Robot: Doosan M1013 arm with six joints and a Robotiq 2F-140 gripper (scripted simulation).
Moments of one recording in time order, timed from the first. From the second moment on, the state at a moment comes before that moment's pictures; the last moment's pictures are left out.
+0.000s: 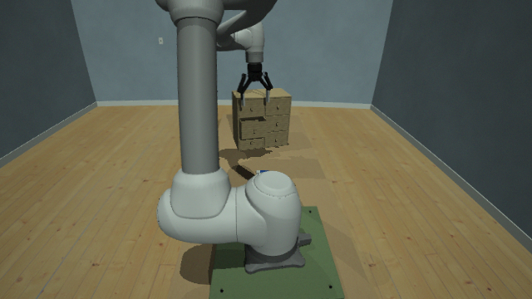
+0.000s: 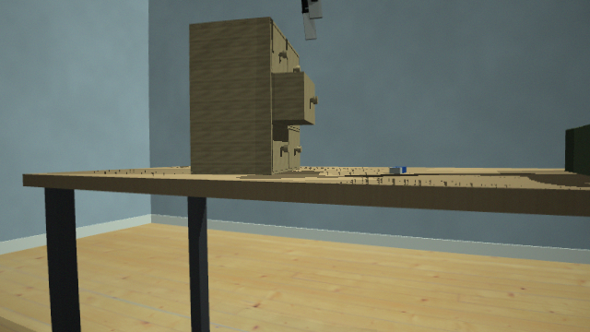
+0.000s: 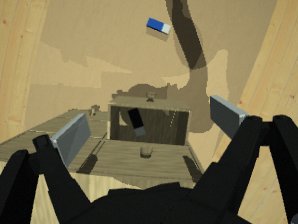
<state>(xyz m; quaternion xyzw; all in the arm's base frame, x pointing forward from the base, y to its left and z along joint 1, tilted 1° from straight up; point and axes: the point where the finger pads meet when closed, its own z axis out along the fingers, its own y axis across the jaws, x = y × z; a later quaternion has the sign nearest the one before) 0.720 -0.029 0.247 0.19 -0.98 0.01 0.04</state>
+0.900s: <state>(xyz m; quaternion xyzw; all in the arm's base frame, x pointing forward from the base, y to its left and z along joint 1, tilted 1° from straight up) 0.711 -0.031 0.256 0.32 -0.95 0.01 0.04</state>
